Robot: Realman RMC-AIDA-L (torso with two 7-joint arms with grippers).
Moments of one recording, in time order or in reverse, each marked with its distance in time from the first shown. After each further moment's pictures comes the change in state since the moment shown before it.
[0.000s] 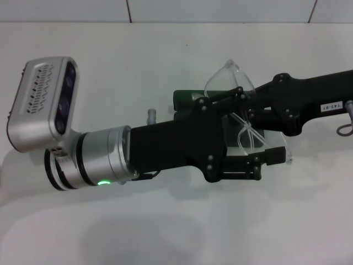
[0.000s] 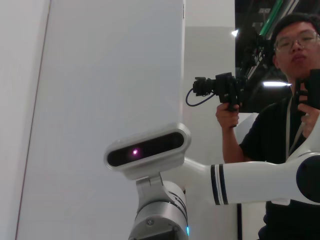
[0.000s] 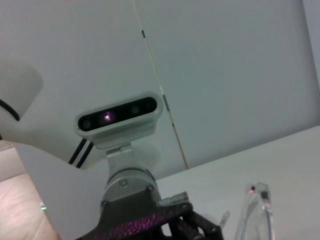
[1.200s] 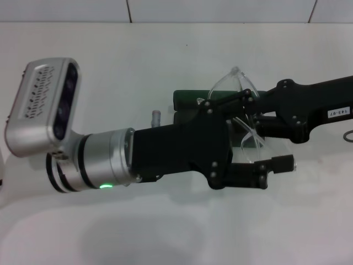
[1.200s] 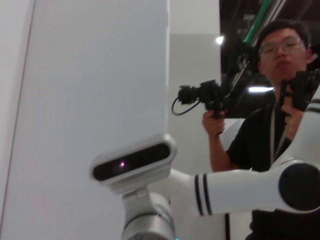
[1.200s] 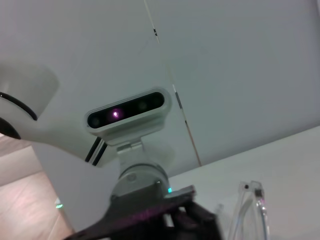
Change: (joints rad) left arm 0.011 -0.001 0.002 0.045 0.013 0.017 0.017; right arm -0.004 -0.007 0.007 0.003 -0.002 -0.046 0.006
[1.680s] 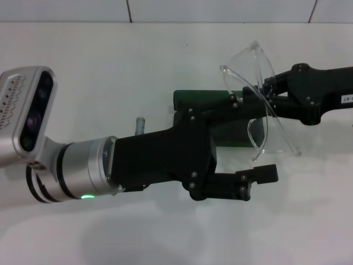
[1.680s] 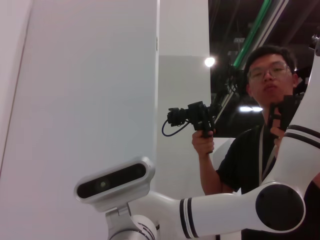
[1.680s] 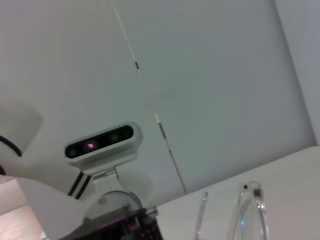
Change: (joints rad) left arm 0.037 0.015 -0.001 -0.004 -0.001 0.097 0.000; right arm -0.007 0.002 0.101 0.032 0.014 -0.016 -0.009
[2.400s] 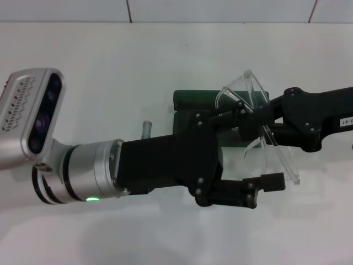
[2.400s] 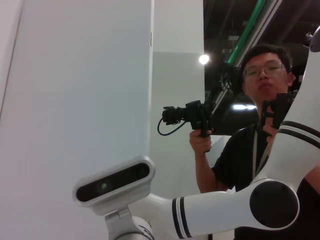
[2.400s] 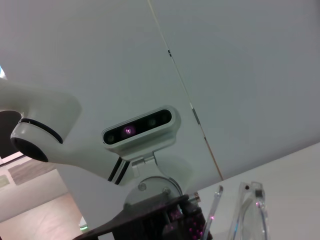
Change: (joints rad) left arm -0.009 -0.009 0.003 -0.001 0.017 -0.004 -0.002; right arm 0.001 0.005 -0.038 0.030 -0.005 -0.069 -0.003
